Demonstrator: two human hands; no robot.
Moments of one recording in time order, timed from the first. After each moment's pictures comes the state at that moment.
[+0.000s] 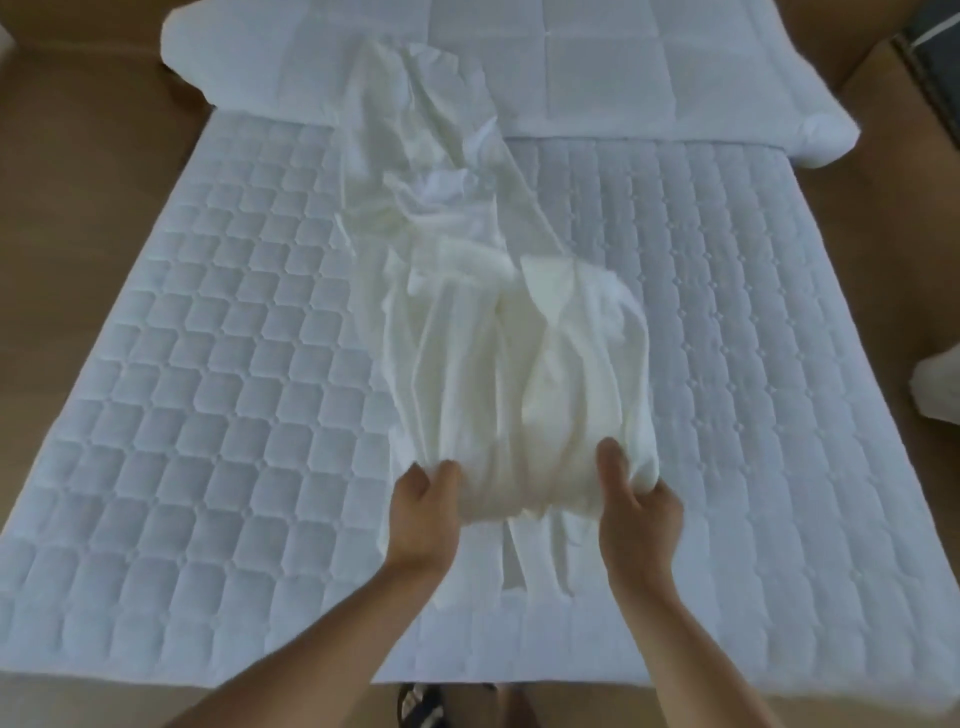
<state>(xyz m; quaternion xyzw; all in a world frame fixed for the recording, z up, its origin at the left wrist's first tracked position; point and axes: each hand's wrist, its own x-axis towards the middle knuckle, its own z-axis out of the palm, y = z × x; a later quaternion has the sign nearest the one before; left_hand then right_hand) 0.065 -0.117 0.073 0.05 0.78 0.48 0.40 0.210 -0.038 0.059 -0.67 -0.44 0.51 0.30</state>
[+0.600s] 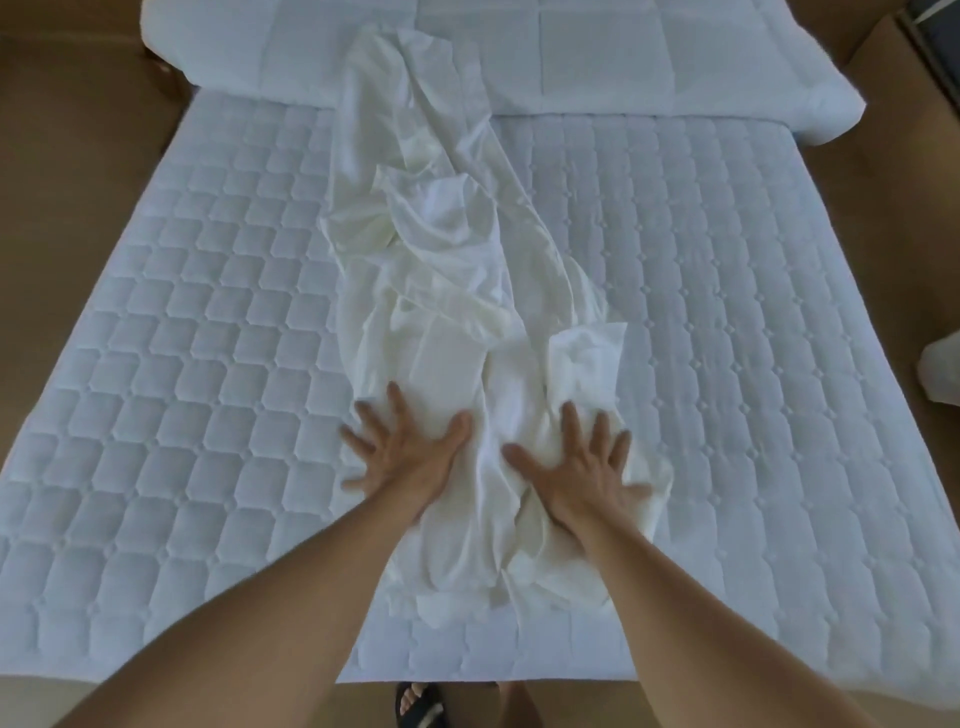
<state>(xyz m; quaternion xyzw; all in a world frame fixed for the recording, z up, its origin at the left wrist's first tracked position) 0.022 -0.083 -0.029 0.16 0.91 0.13 0.36 0.189 -0.007 -0.021 -0.62 -0.68 0.36 -0.15</state>
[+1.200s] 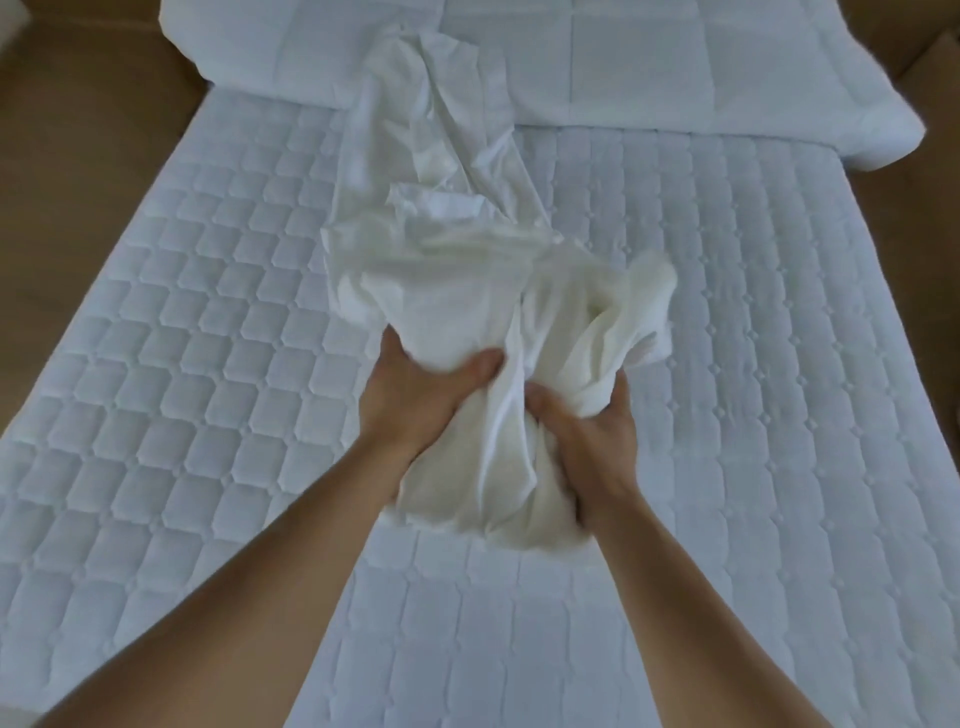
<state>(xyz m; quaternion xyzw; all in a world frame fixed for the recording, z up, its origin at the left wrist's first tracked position) -0.016 -0.007 0.033 0.19 0.84 0.40 0.31 0.149 0.059 0.014 -0.57 -0.50 0.61 0.25</state>
